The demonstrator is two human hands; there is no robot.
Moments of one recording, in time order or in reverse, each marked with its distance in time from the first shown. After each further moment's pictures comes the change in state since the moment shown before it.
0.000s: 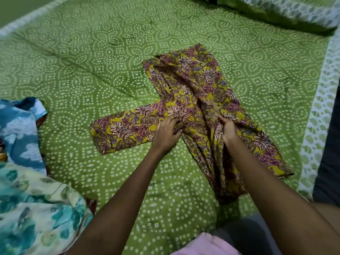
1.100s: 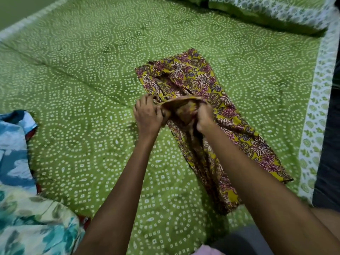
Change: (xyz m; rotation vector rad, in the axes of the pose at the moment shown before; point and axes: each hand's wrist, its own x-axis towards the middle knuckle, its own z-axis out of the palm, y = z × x) left_hand 0.063 0.003 -0.049 0.174 0.550 -0.030; right_hand 0.023 -0.009 0.075 -0.173 -0.052 -0.252
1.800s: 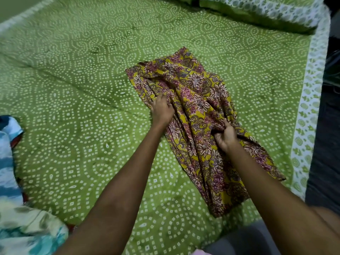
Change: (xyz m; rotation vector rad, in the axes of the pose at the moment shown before) left_hand 0.023 0.049 0.058 -0.203 -0.493 -0.183; right_hand 0.022 0.028 -0.118 0.452 0.182 0.242
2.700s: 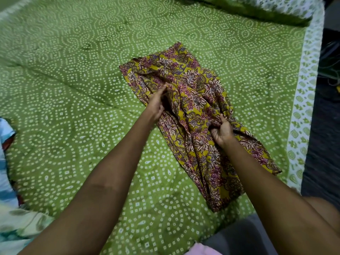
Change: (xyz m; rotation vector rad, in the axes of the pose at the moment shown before) left_hand 0.024 -0.001 -0.011 -1.173 -0.280 -0.344; right_hand -0.015 -0.001 0.005 -0.038 0.026 -0.045
